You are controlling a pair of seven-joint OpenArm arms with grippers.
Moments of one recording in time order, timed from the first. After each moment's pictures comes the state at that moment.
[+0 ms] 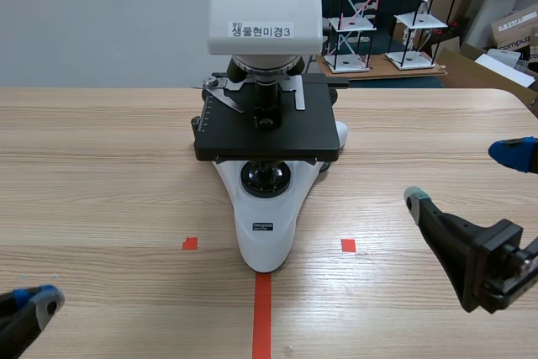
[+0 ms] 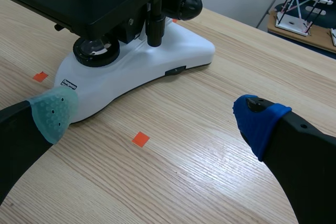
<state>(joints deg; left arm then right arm) 47.7 -32.6 -3.4 90.1 -15.3 -29.3 -33.6 -45.2 30.7 12.7 114.3 16.8 24.3 10.0</state>
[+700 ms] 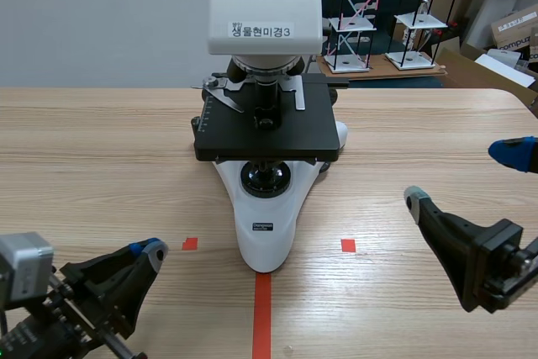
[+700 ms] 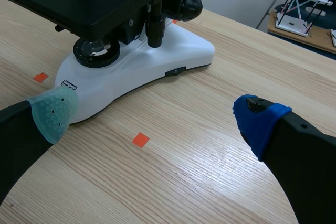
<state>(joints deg) 17.5 -23.0 18.5 63.0 -10.8 -29.0 -51.7 -45.2 30.7 12.7 114.3 16.8 24.3 10.1</state>
